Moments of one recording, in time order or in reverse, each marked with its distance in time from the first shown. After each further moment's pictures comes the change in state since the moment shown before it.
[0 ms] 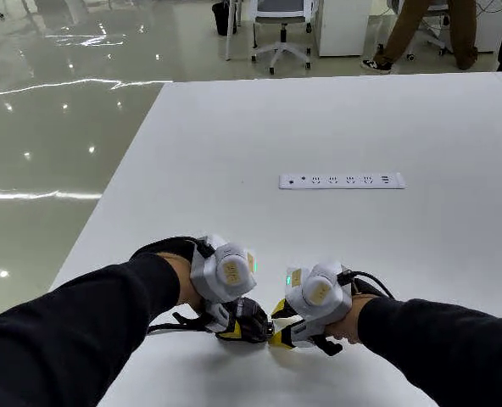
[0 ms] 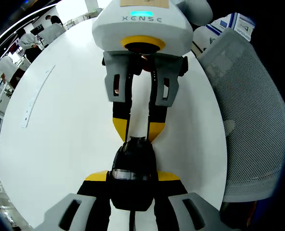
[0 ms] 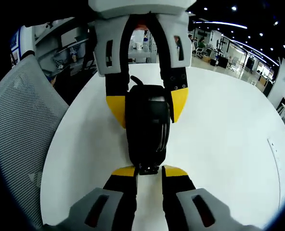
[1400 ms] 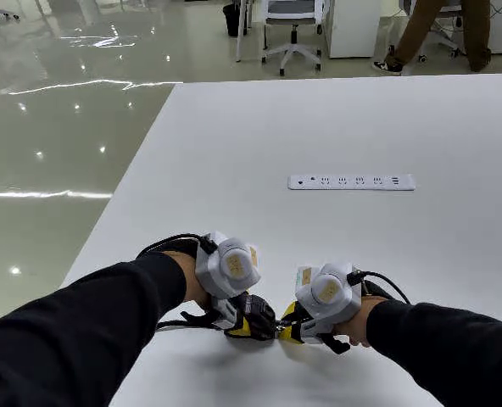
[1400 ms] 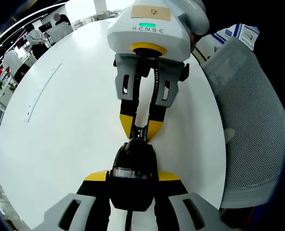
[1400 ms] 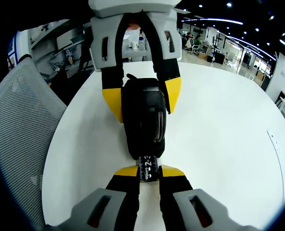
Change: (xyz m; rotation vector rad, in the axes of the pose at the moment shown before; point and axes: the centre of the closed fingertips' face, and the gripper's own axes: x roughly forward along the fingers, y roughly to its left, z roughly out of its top) left arm -0.004 0.002 -0.002 -0.069 -0.061 -0.001; right arm -0.006 0.001 -0.010 0.068 0.010 -0.005
